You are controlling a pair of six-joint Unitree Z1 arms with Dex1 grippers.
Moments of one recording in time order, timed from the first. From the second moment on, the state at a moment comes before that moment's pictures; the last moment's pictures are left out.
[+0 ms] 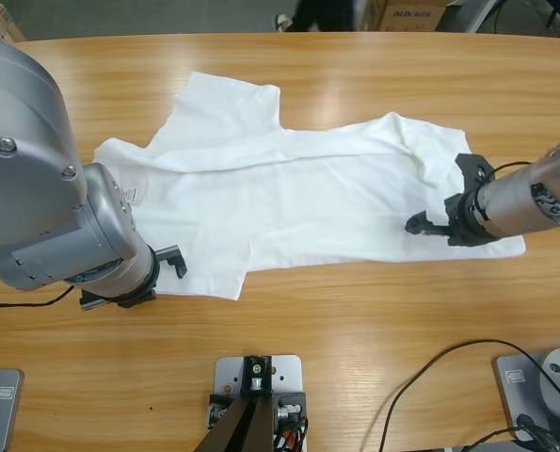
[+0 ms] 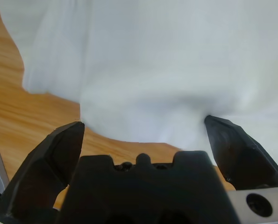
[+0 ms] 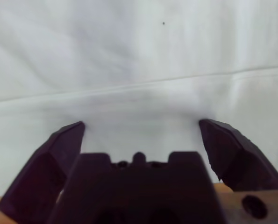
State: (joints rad) arm 0 -1.05 1.99 -1.20 0.94 0.14 -1.49; arm 1 0.58 1.68 -0.59 0.31 -0.10 0.79
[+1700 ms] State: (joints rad) arm 0 -0.16 2.10 -1.77 0.92 -0.40 -0.13; arm 1 0.02 1.70 -1.11 0.73 0.39 0.17
